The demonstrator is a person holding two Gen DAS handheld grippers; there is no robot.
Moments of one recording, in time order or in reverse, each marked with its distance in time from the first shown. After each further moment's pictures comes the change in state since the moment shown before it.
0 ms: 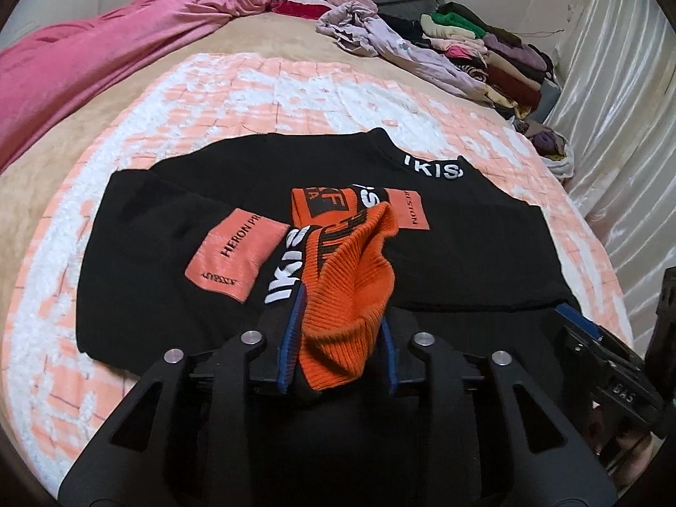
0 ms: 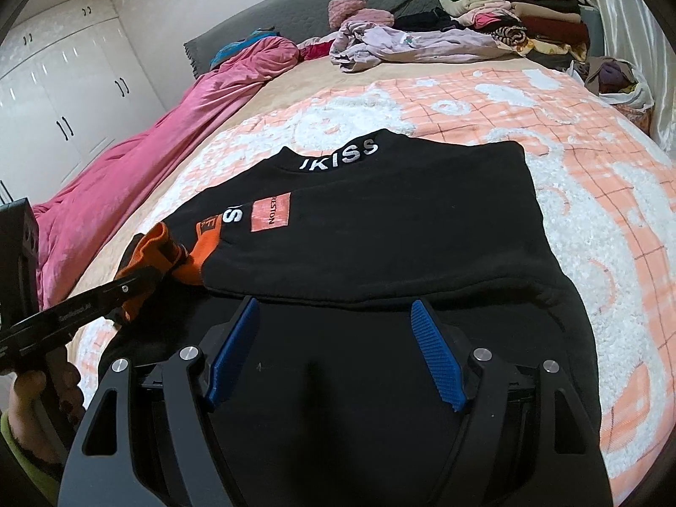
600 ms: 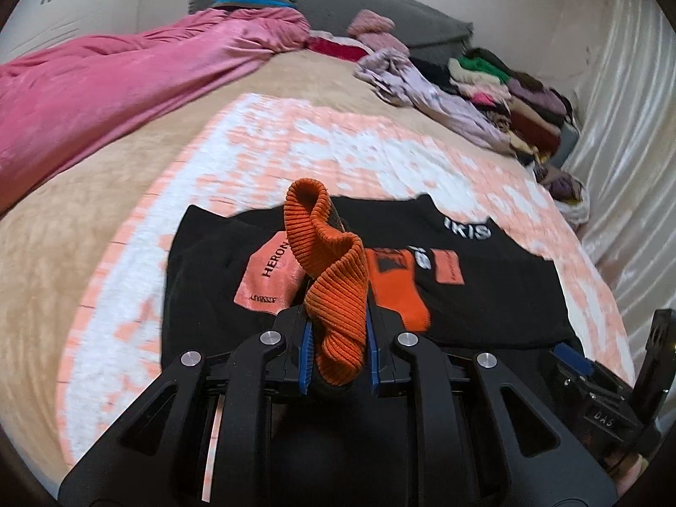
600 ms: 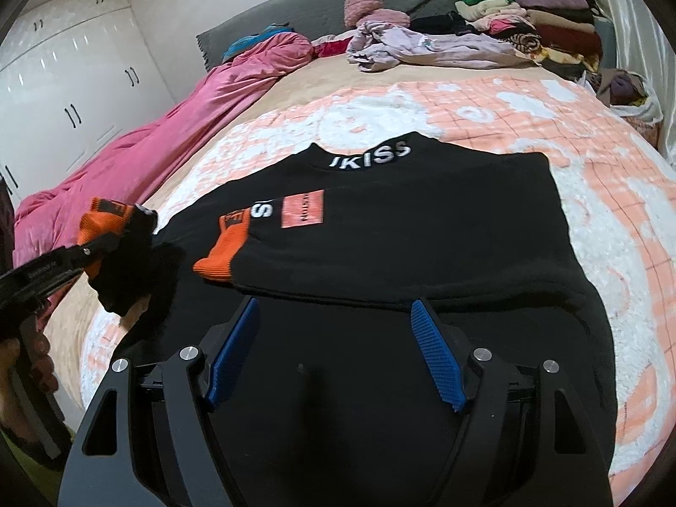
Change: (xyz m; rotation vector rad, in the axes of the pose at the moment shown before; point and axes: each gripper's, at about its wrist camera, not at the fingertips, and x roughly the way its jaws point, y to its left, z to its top) left arm -0.048 0.037 0.017 -0.052 -0.124 0.076; right arm 0.002 0.025 0.002 -0.031 0.005 0.010
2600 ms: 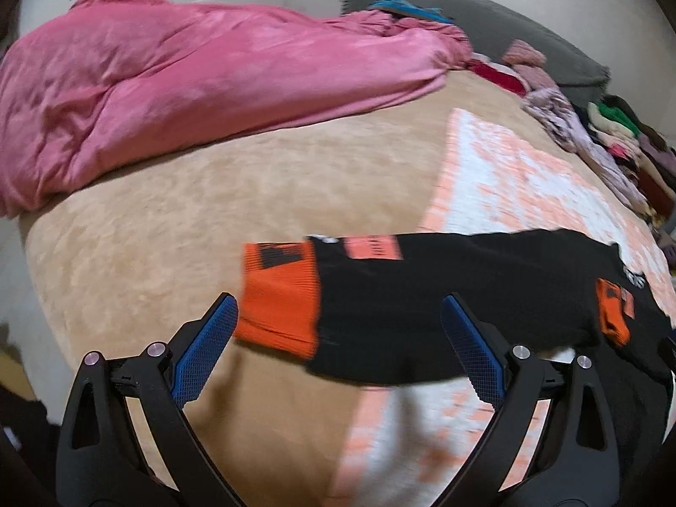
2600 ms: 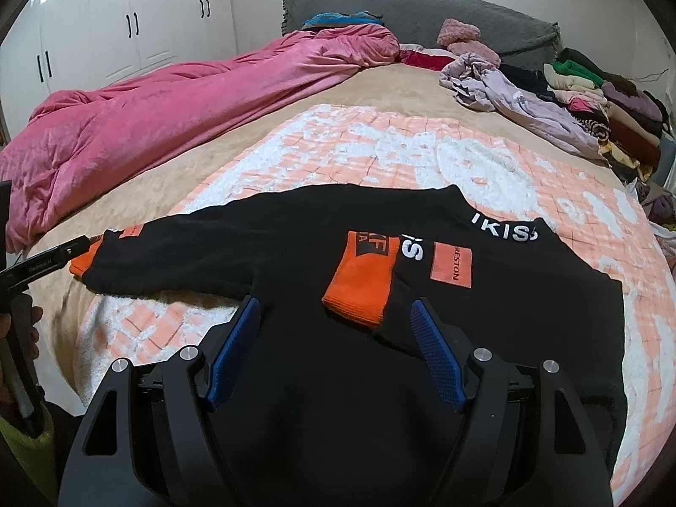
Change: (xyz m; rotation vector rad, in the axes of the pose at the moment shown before) left arm -0.068 0.213 -0.033 -0.257 -0.045 0.418; right arm 0.039 0.152 0.024 -0.351 0.032 -0.015
